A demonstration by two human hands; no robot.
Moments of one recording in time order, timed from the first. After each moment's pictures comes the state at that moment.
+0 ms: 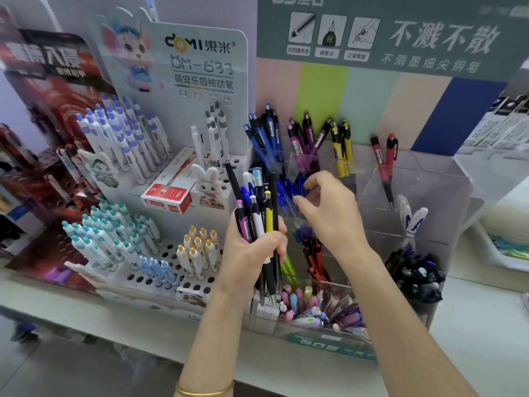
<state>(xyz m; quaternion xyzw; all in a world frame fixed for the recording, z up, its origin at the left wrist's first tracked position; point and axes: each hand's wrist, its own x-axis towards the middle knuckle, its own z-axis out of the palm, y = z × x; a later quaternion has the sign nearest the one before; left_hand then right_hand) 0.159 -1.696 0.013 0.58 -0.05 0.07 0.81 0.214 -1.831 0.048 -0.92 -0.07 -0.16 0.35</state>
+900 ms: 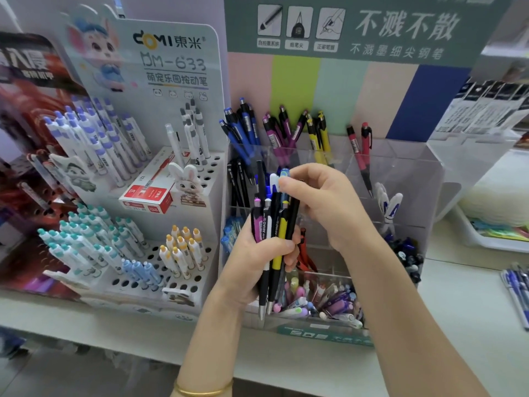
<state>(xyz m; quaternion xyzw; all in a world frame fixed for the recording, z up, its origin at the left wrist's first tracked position) 0.155 -1.716 0.014 0.52 -0.14 -0.11 0.84 0.190 -1.845 0.080 -0.76 -0.07 -0.02 0.65</state>
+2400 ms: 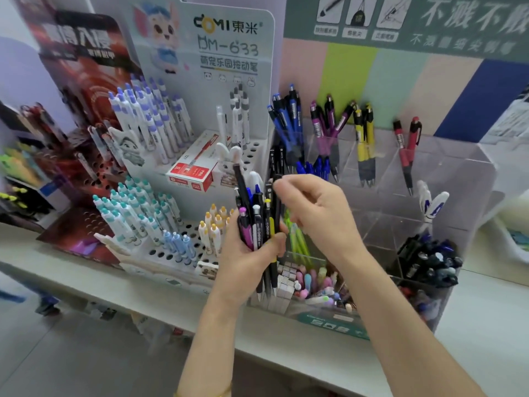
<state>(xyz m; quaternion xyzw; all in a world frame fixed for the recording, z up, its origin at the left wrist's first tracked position) 0.113 -1.674 0.004 0.63 -0.02 0.11 0.77 0.162 -1.793 0.061 -0.80 -0.16 -0.05 0.58</state>
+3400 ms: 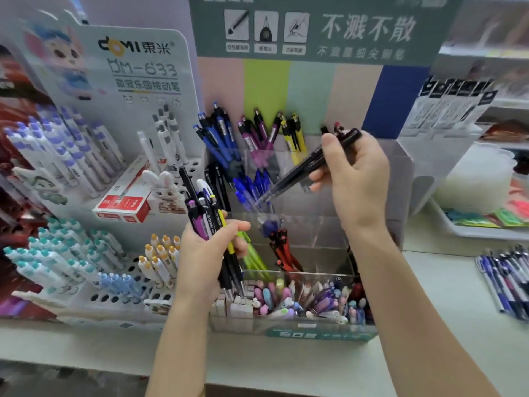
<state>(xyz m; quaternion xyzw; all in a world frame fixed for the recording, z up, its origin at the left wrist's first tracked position) 0.154 -1.700 0.021 0.59 0.04 0.08 0.80 0.190 -1.877 0.094 -0.71 -0.03 -0.29 0.64</state>
